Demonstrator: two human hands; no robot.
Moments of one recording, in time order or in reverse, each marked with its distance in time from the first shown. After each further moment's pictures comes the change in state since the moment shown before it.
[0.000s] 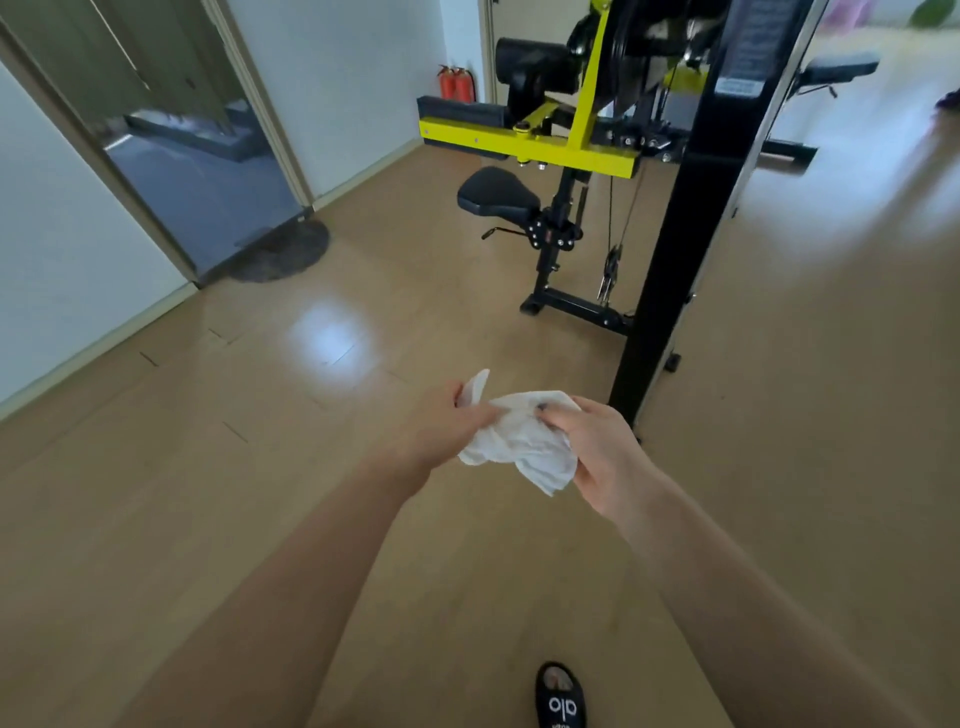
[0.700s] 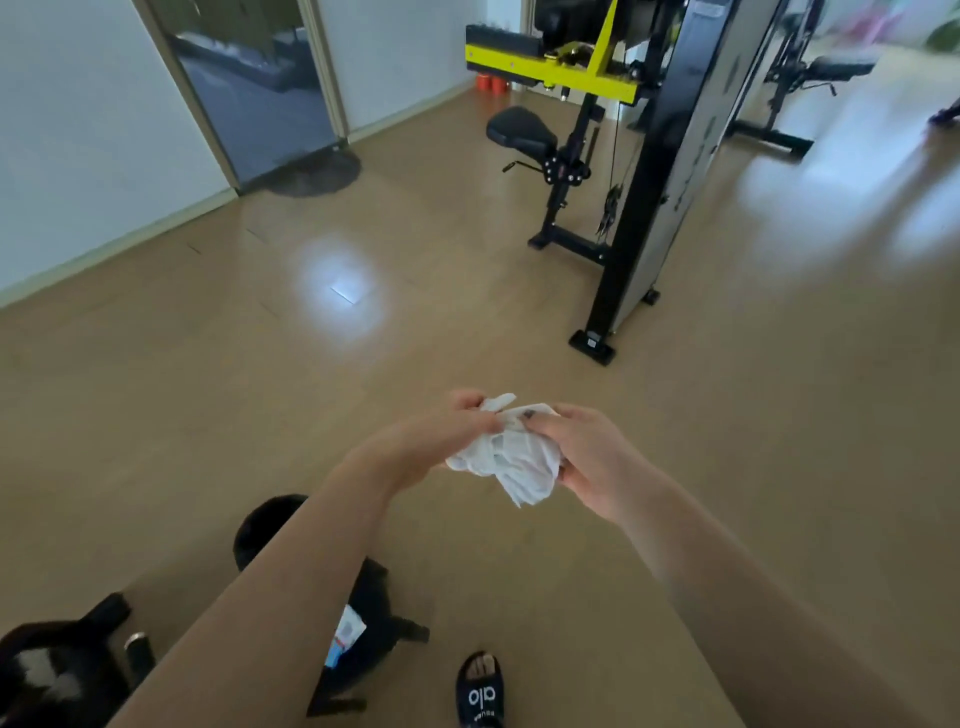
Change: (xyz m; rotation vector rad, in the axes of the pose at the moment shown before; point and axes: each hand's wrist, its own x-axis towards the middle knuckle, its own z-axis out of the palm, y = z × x) left_hand -0.444 -0.152 0.106 -0.093 -0.181 -0.092; right_hand -0.396 0.243 -0.024 -0.202 -0.199 0.079
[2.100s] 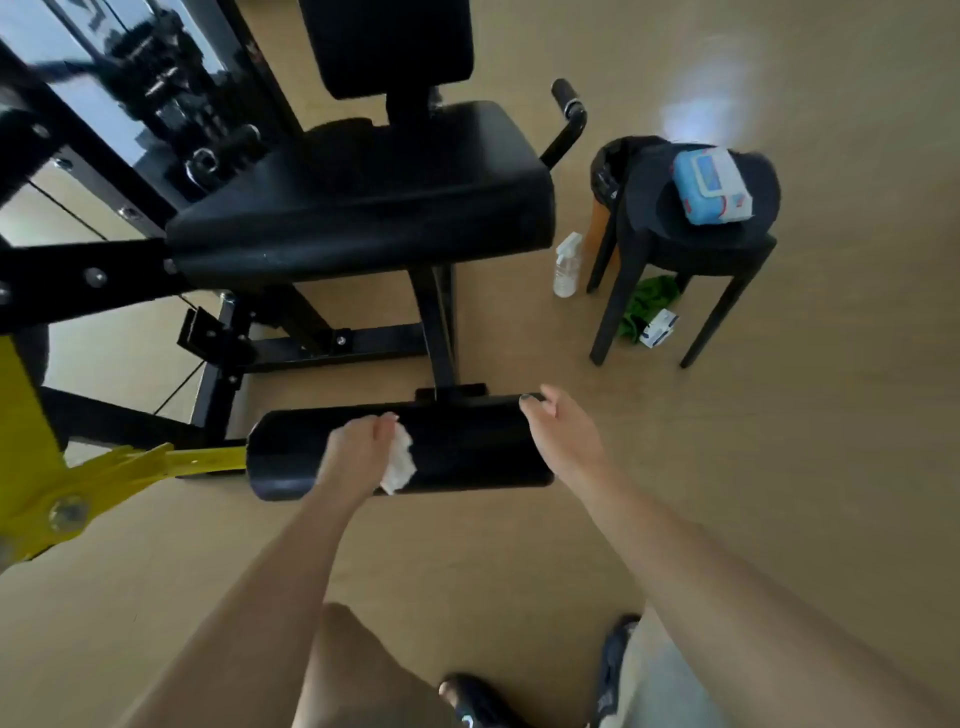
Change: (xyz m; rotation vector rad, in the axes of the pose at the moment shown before) left_hand -0.459 -0.789 0.319 -0.102 0.931 -0.854; right_hand -0.167 0.743 0.272 -0.831 -0.486 -0.009
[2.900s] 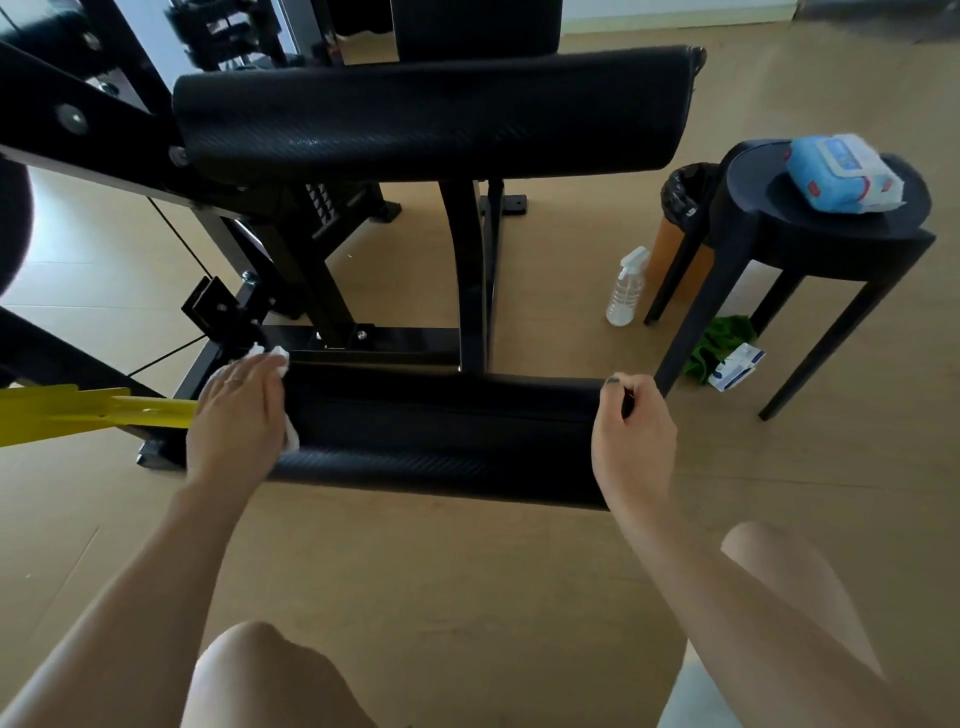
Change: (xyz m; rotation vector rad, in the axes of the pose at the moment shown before) left_hand 0.124 -0.181 0.031 0.149 0.703 0.398; right_hand 0.111 0.106 0.073 0.026 0.549 -0.404
